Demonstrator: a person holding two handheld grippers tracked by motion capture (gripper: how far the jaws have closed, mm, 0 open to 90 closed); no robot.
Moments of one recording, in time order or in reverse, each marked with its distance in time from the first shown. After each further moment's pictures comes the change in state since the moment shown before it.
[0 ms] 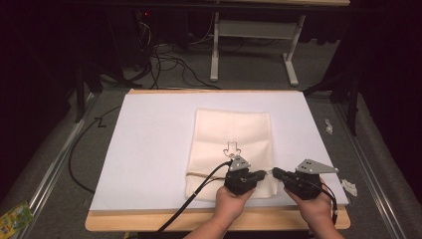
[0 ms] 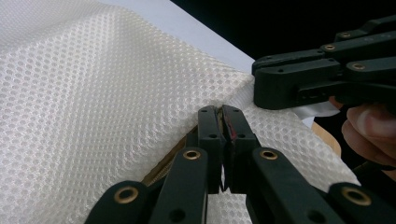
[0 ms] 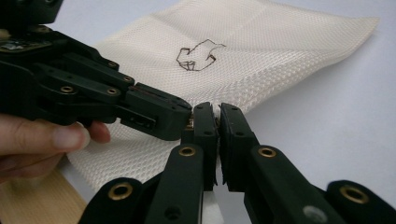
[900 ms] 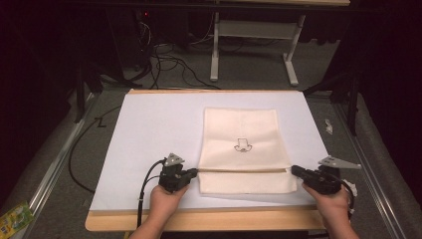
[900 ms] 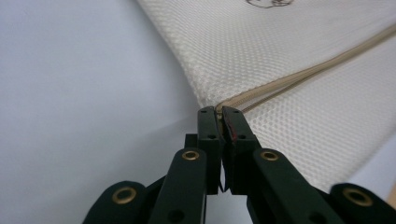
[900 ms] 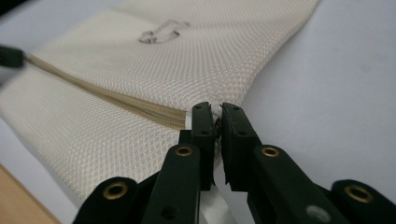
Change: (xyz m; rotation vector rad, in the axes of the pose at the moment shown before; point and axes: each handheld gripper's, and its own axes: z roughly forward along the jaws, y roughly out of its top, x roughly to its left) left arm 0.095 -0.023 -0.148 0.169 0.298 -0.074; right arm -0.056 -0.022 -0.015 0.034 -0.044 0.191
